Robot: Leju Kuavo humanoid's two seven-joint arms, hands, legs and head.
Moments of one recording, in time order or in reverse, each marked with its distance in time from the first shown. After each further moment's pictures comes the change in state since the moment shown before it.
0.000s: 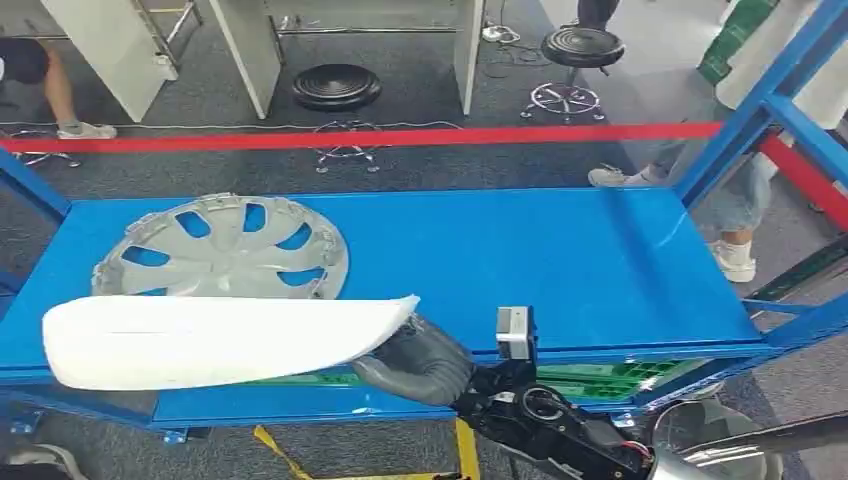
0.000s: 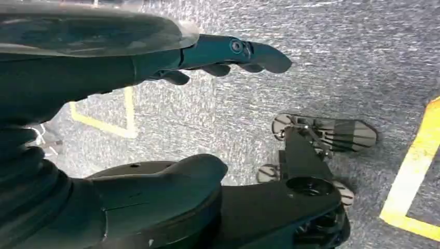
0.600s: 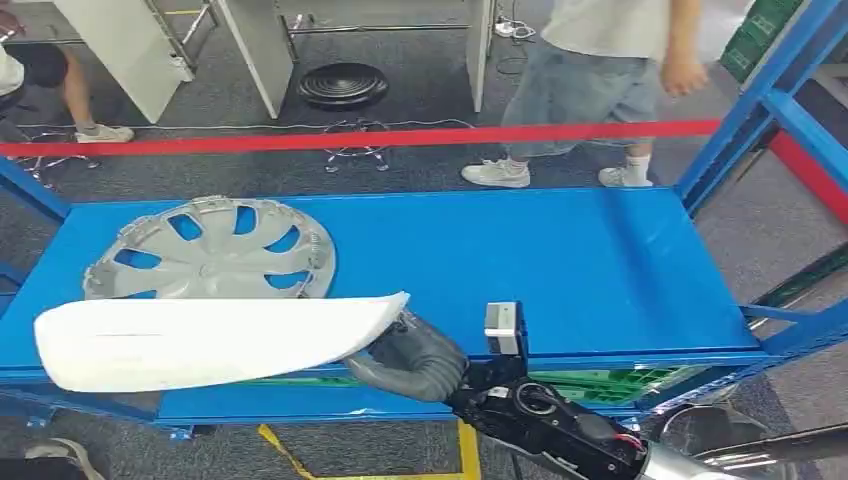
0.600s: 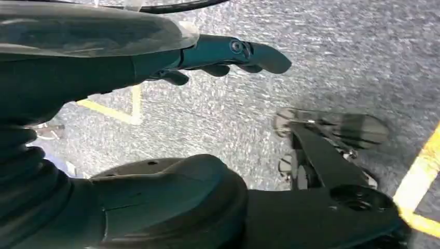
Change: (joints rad) left arm 0.013 0.006 0.000 0.001 0.013 0.012 -0.003; right arm -0.006 0.000 -0.005 0.002 0.007 -0.010 0.009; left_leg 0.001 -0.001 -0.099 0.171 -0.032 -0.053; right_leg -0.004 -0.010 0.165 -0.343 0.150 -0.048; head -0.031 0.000
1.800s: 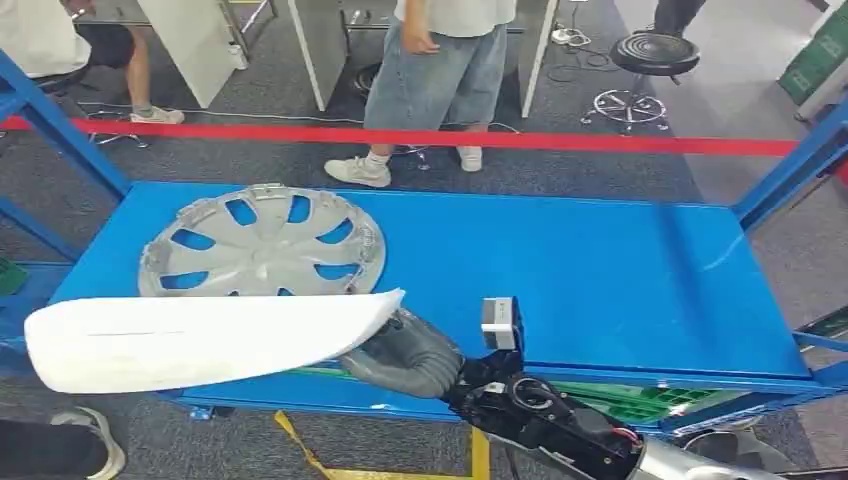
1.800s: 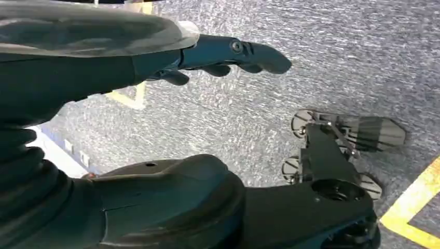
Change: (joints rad) left arm 0.016 0.006 0.000 0.002 0.024 0.009 0.003; right arm -0.027 0.000 0.015 0.018 -0.024 0.017 -0.003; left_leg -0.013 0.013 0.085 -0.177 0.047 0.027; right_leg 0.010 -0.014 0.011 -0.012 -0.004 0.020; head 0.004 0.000
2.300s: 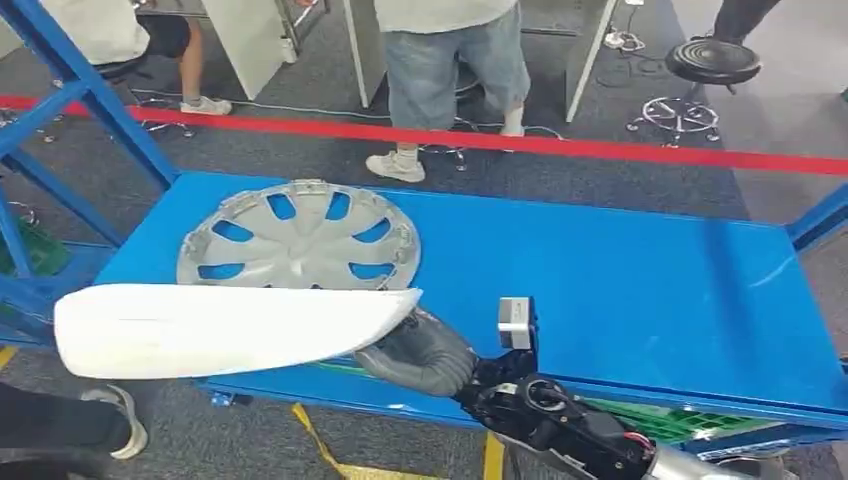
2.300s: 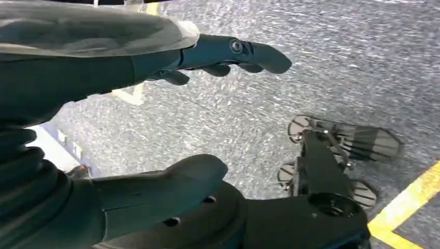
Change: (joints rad) left arm 0.005 -0.003 0.000 0.000 0.010 0.000 -0.012; right arm -0.010 0.000 0.002 0.016 -0.015 0.006 0.002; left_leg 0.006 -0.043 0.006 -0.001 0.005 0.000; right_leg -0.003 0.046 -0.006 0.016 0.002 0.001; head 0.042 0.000
